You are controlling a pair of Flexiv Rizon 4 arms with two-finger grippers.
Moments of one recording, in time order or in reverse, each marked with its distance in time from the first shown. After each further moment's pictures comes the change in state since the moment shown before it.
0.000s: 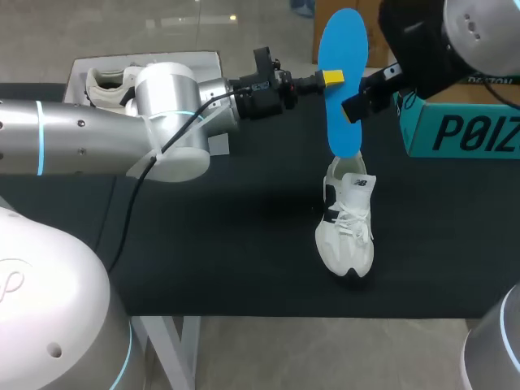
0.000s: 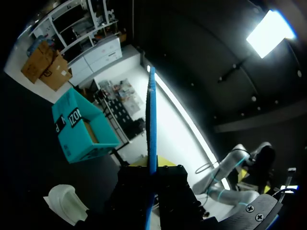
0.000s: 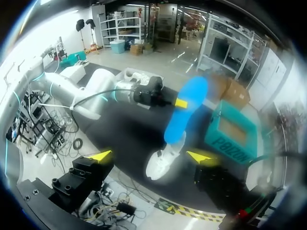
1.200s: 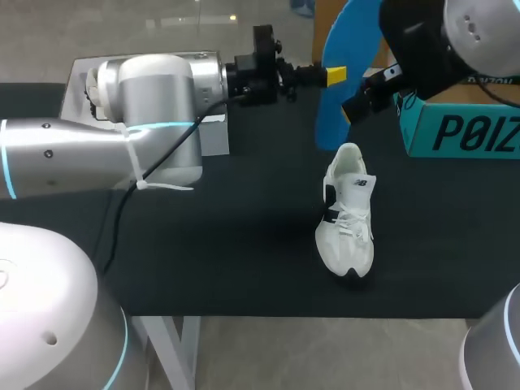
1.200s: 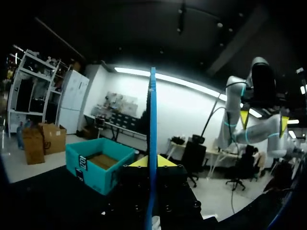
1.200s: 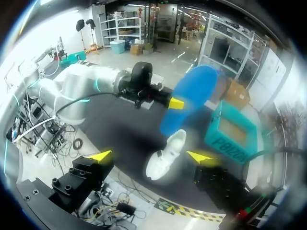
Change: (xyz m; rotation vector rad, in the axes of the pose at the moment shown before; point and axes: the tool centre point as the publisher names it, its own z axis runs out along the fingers) left arm 0.062 0.014 -0.005 -0.145 -0.099 0.705; right arm 0.000 -0.001 0.001 -0.001 0.001 0.000
